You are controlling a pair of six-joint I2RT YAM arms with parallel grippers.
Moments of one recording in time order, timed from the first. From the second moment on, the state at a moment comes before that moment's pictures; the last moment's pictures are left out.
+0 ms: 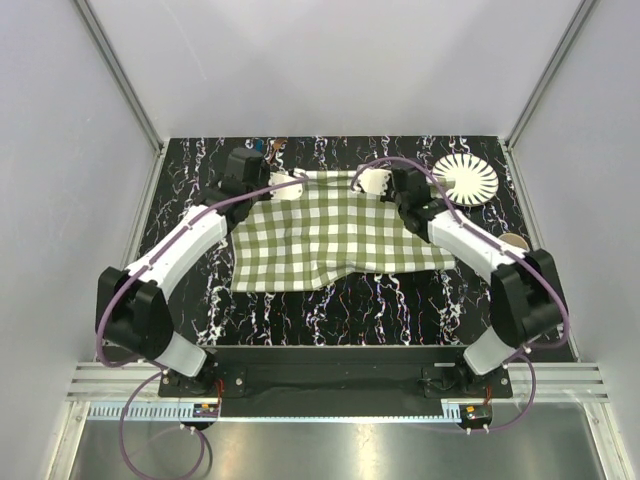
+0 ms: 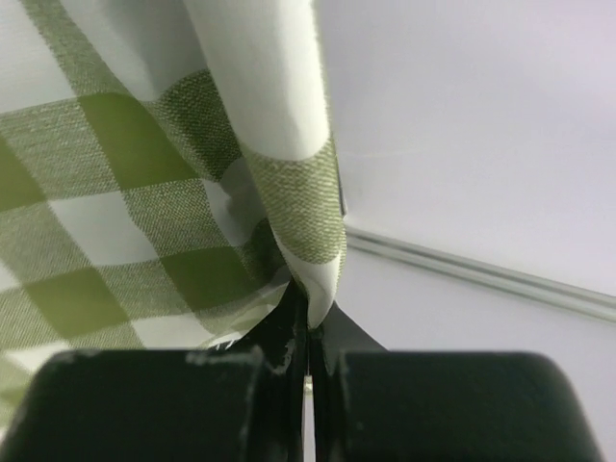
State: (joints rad) left arm -0.39 1.50 1.28 -0.40 -0.20 1.23; right arm 0.44 1.58 1.16 -0.09 0.38 -1.16
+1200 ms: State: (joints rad) left arm -0.43 1.83 1.11 0.40 -0.55 1.39; right arm 0.44 2.03 1.25 0.46 0.63 -1.23
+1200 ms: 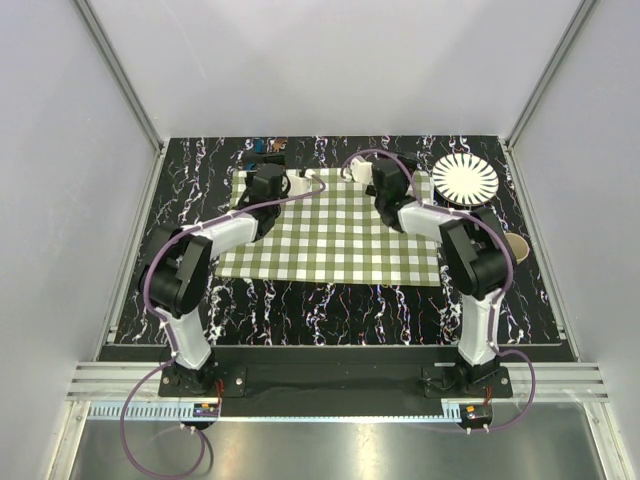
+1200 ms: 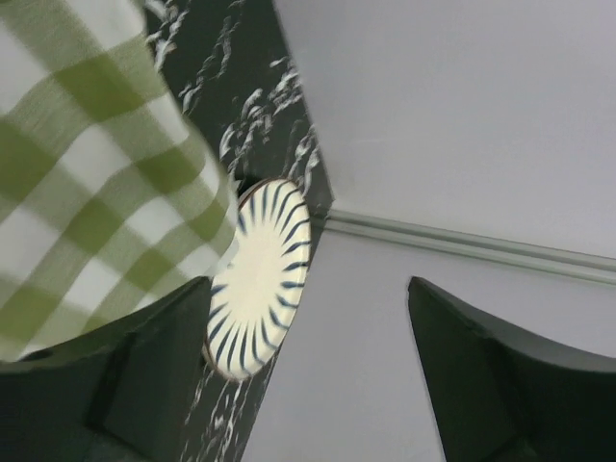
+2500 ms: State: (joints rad) left arm -0.39 1.92 1.15 -0.12 -0.33 1.21; right arm 0.36 2.09 1.50 -0.56 0.26 -0.76
